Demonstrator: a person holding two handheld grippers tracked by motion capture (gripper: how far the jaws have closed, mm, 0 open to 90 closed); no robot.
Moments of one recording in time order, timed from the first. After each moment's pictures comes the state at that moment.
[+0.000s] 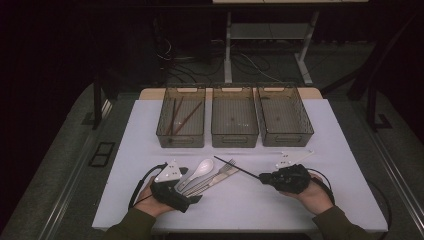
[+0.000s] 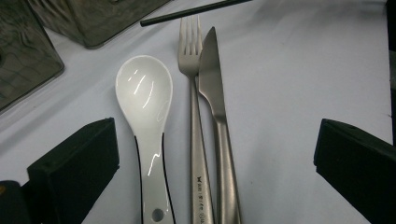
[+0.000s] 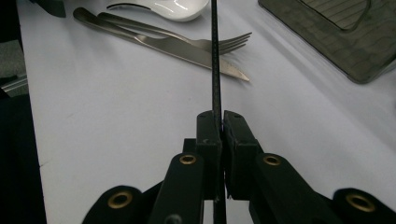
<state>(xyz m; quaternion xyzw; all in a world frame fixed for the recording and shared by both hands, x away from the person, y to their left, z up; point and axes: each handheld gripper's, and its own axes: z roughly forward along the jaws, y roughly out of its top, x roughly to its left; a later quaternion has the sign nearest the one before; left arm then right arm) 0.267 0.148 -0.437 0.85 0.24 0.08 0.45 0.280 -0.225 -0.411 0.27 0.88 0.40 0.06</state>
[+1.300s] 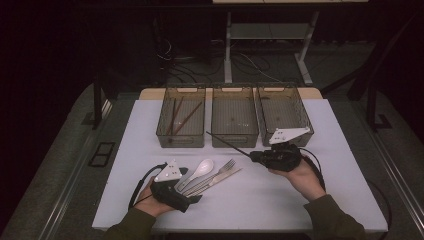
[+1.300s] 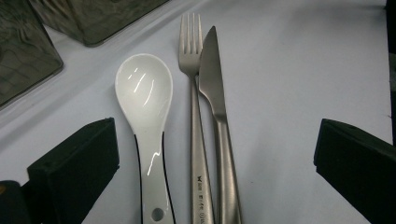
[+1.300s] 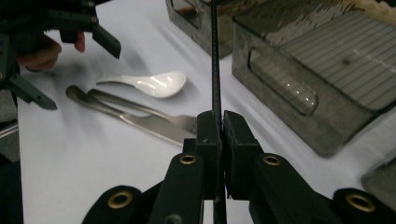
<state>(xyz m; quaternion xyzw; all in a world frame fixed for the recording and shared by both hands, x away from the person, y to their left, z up) 0.268 0.148 -0.439 0.85 0.24 0.08 0.46 0.318 -0.204 -0.375 0.29 0.84 0.45 0.07</state>
